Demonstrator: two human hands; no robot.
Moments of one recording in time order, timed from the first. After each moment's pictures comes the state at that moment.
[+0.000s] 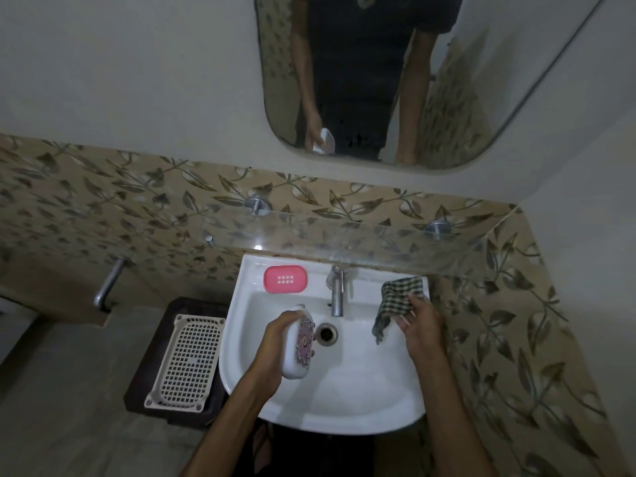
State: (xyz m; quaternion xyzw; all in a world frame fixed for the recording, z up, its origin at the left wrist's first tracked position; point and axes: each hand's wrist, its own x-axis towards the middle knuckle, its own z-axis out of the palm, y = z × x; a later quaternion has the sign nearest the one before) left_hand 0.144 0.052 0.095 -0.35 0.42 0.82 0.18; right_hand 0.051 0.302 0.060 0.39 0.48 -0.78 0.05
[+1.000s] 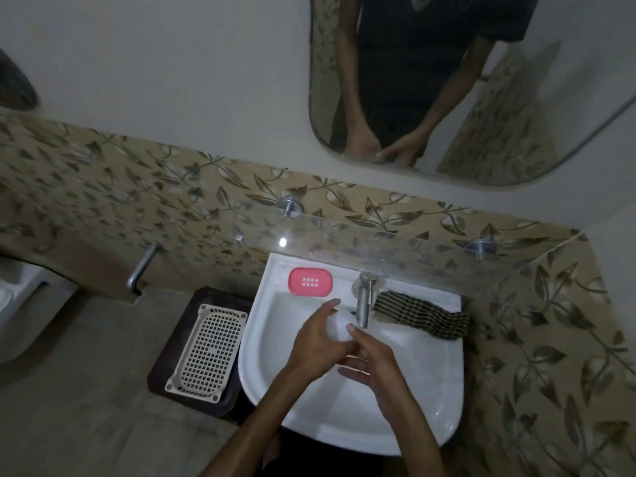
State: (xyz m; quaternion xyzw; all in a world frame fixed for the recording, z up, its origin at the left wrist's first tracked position) left_hand 0.124 0.064 0.081 -0.18 0.80 0.55 0.12; right_hand 0.112 0.206 0.068 0.23 0.60 -0.69 0.33
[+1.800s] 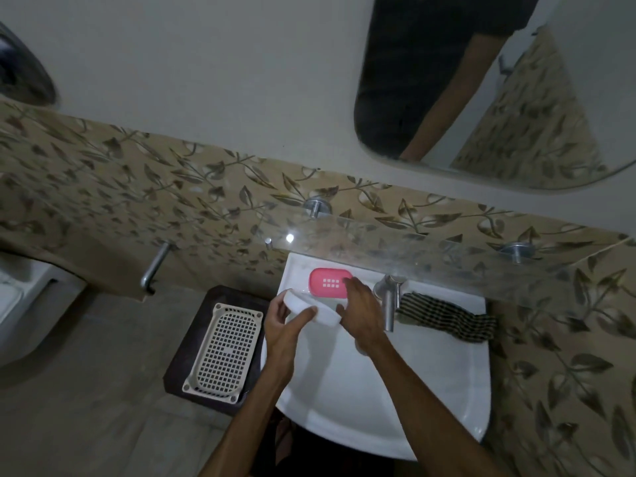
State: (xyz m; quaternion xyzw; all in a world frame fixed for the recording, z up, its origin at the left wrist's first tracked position) left_hand 0.131 -0.028 0.045 -0.38 0.57 0.73 -0.06; right_hand 0.022 0.108 0.008 -0.09 0.96 -0.21 0.17
